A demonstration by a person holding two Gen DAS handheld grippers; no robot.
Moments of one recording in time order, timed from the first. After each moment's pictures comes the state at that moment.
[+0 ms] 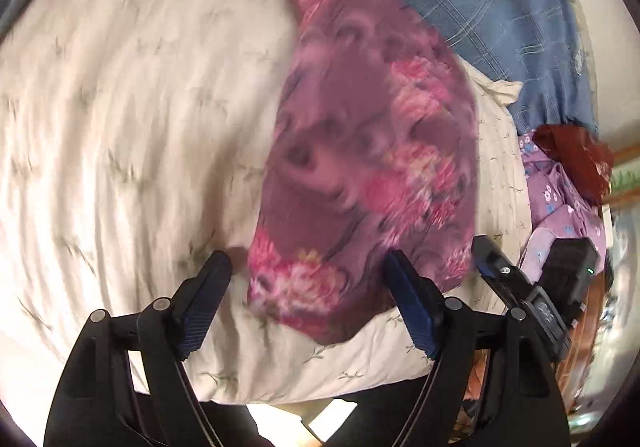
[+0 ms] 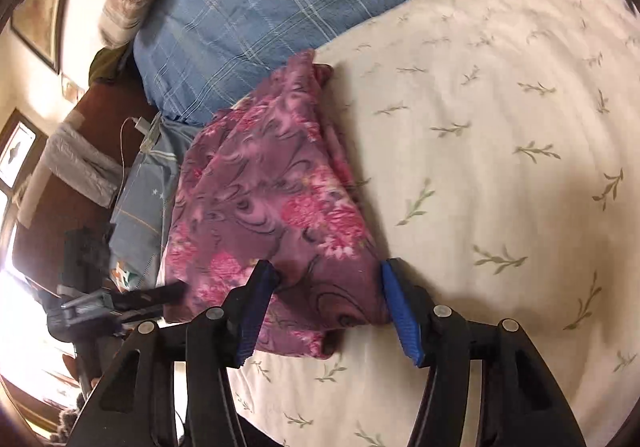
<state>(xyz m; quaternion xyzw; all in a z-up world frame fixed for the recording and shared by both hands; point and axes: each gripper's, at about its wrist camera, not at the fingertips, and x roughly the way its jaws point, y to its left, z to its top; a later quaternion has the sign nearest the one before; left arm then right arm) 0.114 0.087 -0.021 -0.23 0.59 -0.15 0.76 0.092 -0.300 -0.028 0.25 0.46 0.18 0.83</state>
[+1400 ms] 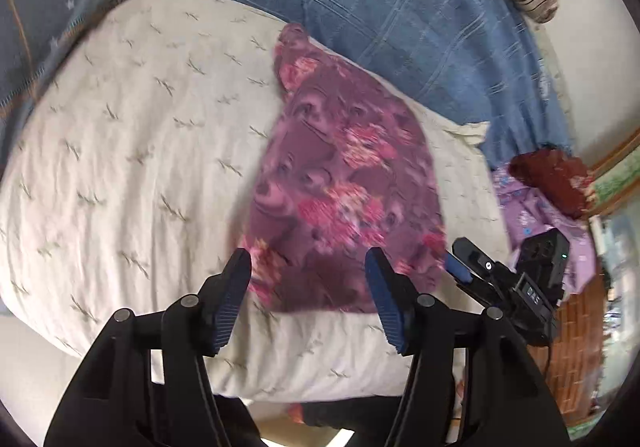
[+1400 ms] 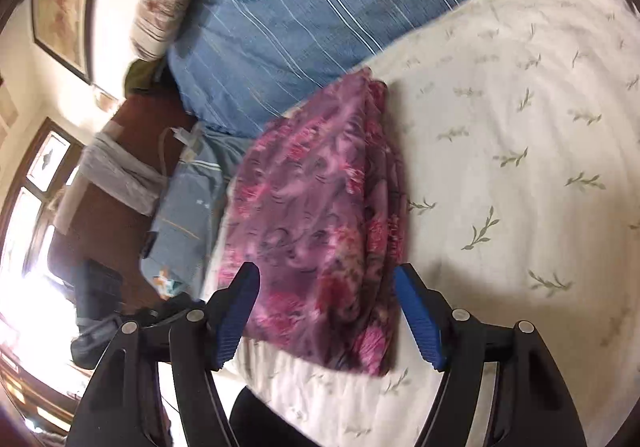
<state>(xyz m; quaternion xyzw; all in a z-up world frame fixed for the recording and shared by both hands) 0.085 0.109 0.026 -0.22 0.50 -0.13 0.83 0.107 -0.298 -0.017 0.30 0.44 0.24 0.81</state>
